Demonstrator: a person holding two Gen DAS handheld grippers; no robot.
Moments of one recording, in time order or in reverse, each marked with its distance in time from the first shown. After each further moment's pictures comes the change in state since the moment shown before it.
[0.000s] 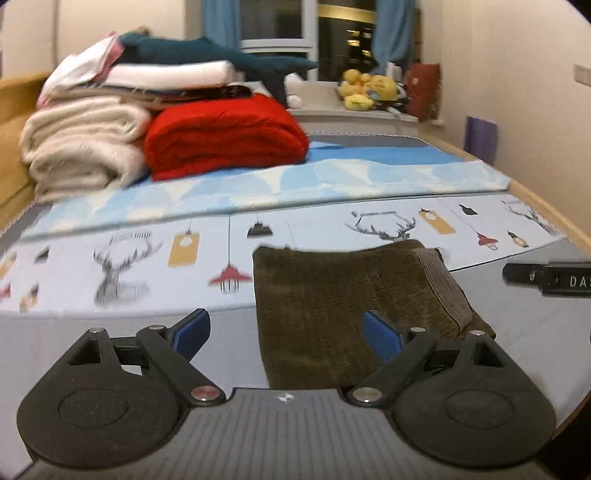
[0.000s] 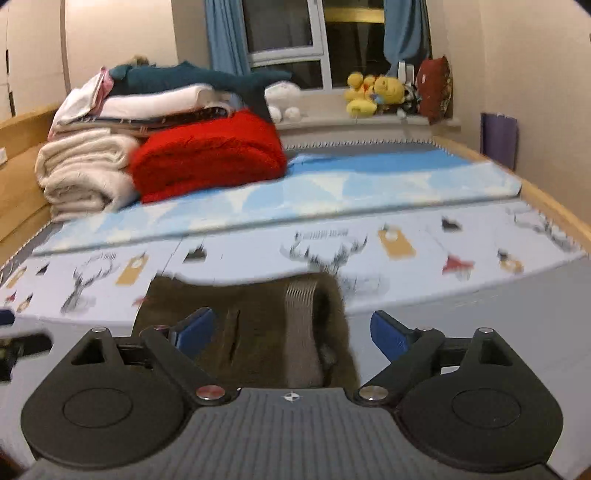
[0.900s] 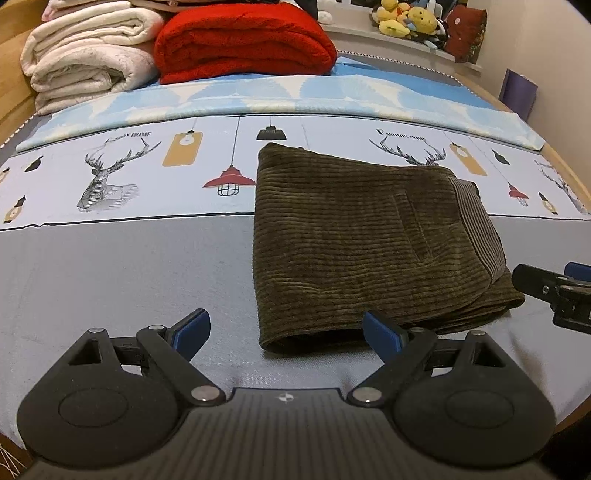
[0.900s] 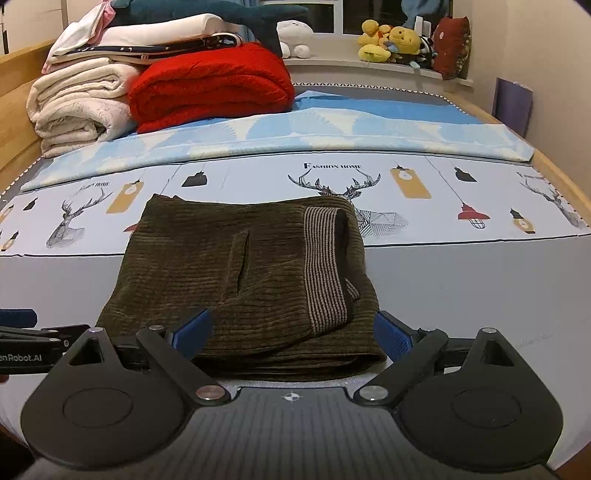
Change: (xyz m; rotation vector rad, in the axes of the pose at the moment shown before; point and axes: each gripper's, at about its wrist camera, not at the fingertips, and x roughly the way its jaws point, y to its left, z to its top) left arm 0.067 0.005 -0.012 -0.082 0.274 0.024; right arm 0.038 0.030 -0.019 -0.081 0.137 -0.045
